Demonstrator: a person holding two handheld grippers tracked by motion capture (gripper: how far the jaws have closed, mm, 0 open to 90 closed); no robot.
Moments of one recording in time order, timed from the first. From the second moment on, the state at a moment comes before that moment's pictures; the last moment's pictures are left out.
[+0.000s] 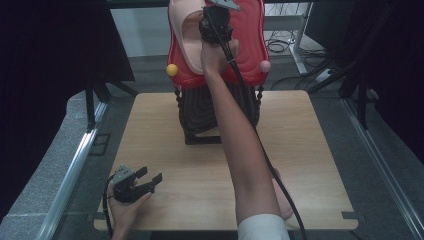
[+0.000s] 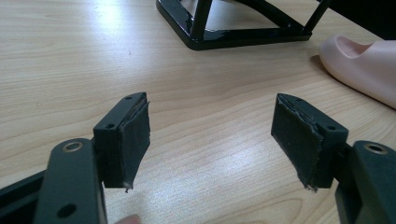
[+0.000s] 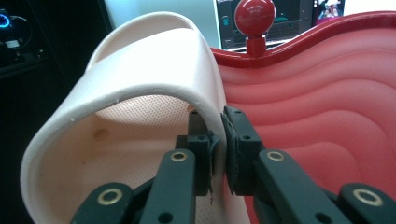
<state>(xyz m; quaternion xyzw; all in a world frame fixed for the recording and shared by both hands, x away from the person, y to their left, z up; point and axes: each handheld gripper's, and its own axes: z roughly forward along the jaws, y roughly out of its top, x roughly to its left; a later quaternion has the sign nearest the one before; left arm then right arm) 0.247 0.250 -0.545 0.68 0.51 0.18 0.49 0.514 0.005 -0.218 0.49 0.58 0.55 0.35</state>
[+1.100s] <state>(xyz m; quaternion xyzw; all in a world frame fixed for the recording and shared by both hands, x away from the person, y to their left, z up) 0.248 0.238 -0.547 0.69 0.51 0.19 0.48 0.403 -0.082 -0.259 0.38 0.66 0.58 0.28</state>
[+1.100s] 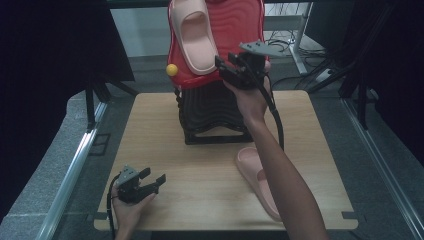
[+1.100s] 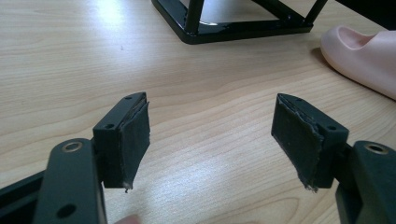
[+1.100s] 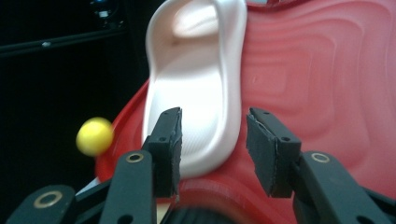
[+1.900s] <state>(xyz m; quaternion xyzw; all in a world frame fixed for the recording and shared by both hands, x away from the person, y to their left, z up) 0.249 0.238 -0.548 0.69 0.52 0.19 0.48 0.328 -0.161 -0.376 0.34 0.73 0.56 0.21</state>
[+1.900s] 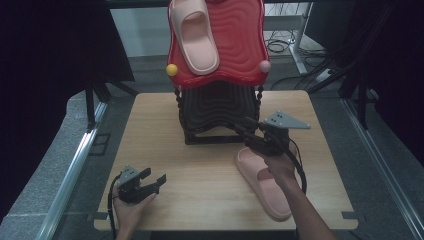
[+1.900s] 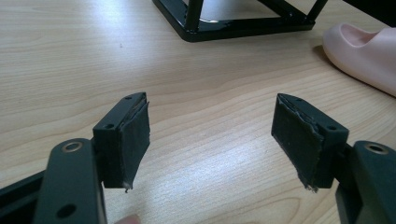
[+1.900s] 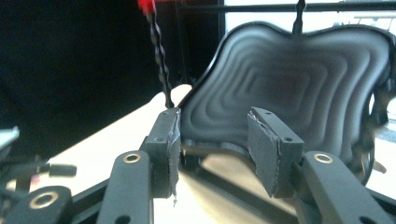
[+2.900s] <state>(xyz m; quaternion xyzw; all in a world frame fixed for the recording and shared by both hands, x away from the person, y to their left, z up) 0.249 0.238 -0.548 0.69 0.52 0.19 0.47 0.301 -0.244 -0.458 0.38 0.76 0.49 0.21</state>
